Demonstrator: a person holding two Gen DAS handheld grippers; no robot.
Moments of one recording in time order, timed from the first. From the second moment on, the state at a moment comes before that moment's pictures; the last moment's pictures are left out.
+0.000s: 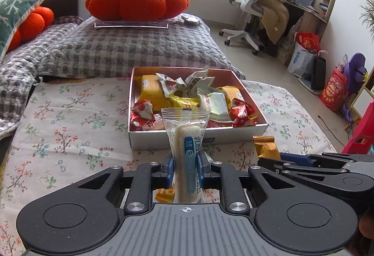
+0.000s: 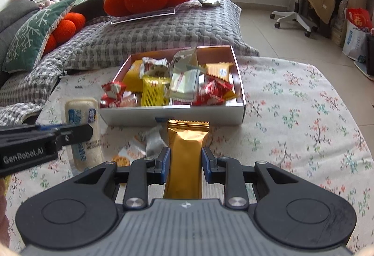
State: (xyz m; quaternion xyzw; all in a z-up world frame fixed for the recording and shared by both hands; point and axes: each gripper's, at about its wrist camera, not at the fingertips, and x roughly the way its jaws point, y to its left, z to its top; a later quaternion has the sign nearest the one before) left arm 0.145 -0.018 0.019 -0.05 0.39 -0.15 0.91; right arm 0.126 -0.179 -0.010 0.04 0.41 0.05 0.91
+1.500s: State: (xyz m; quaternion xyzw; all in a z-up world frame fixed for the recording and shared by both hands) left arm 0.303 -0.010 0.002 -0.08 0.41 -0.14 0.90; right arm 0.280 -0.170 -0.015 0.13 0.39 0.09 0.91
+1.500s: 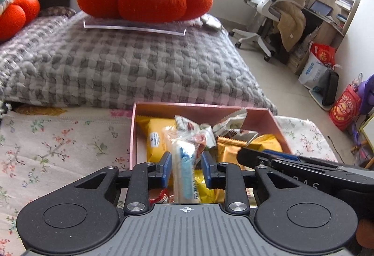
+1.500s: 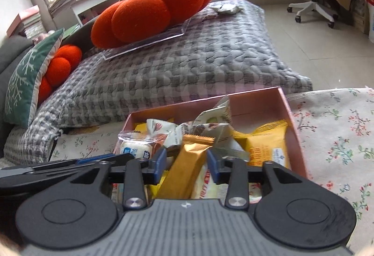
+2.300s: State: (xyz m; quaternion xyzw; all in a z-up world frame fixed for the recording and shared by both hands) left arm 0.151 -0.029 -0.034 0.02 0.47 -0.12 0.87; right arm 0.147 -0.178 -0.021 0.07 0.49 0.10 0.86
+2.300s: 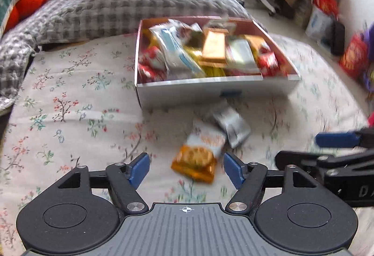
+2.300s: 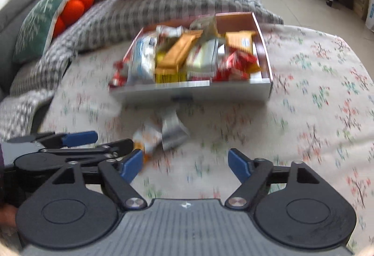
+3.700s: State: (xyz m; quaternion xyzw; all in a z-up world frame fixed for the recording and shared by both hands) left arm 0.174 0.001 -0.054 0.03 0.47 -0.05 0.88; right arm 0.164 -0.136 -0.055 -0.05 0.46 0.10 0.88
